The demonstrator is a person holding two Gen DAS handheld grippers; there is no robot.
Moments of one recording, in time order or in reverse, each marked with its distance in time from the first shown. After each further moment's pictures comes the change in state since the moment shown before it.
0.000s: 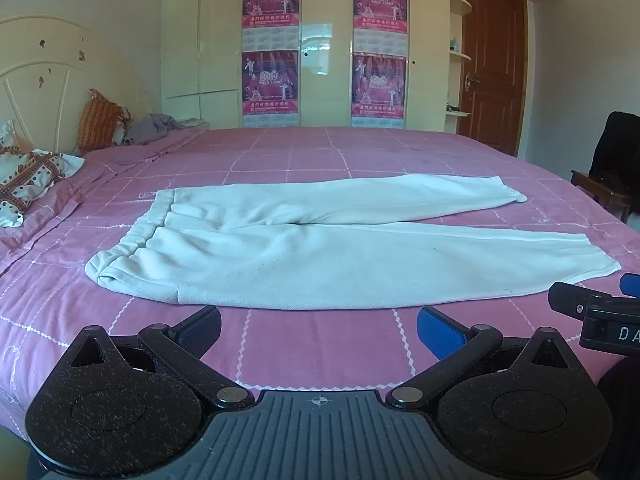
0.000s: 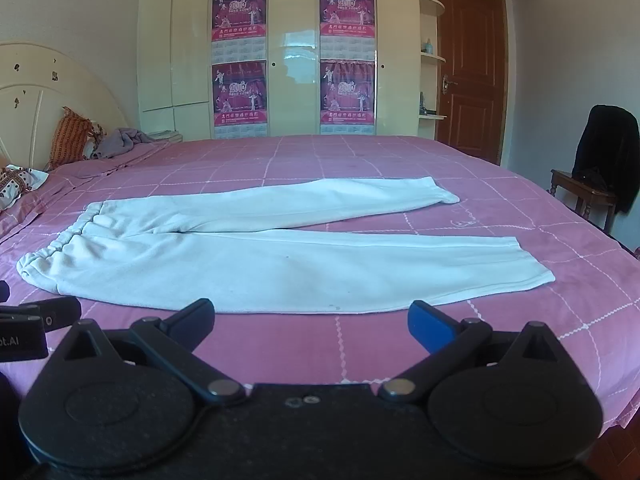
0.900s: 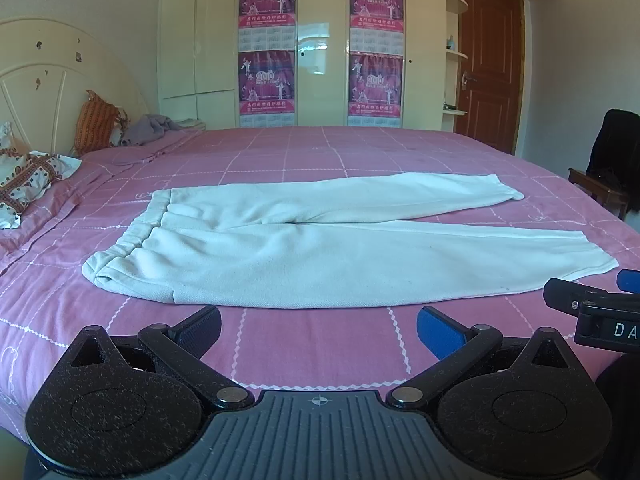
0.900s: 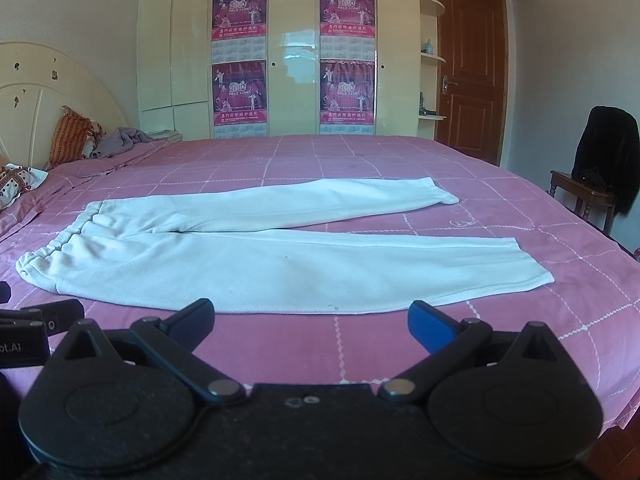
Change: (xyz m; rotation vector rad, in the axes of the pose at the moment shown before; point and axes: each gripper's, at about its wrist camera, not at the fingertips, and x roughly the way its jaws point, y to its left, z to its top) left arm 0.003 -0.003 -0.002 0.006 -0.001 -0.005; right arm 0.000 0.000 0.000 0.000 -0.001 0.000
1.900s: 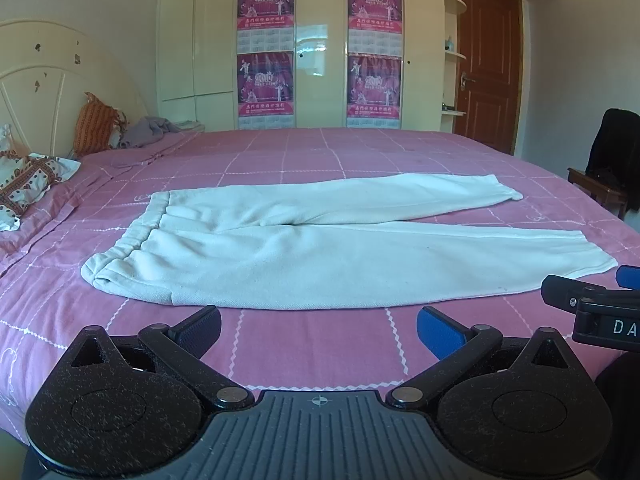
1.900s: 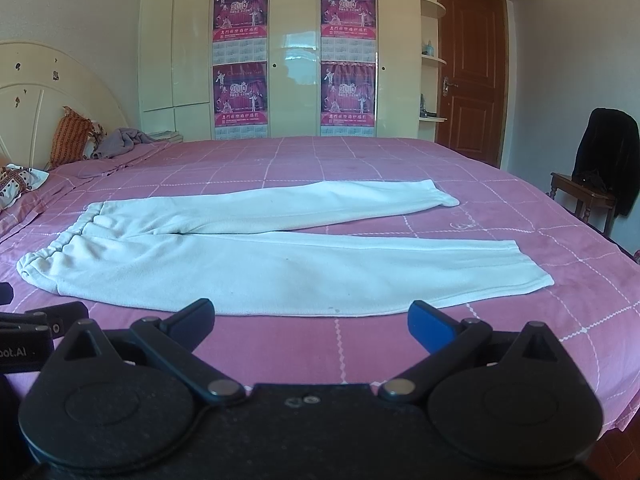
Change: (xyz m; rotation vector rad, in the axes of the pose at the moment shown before) left arm 0.003 -0.001 -0.002 0.005 -0.006 -0.003; right arm -0.001 0.000 0.001 -0.002 -0.003 -0.004
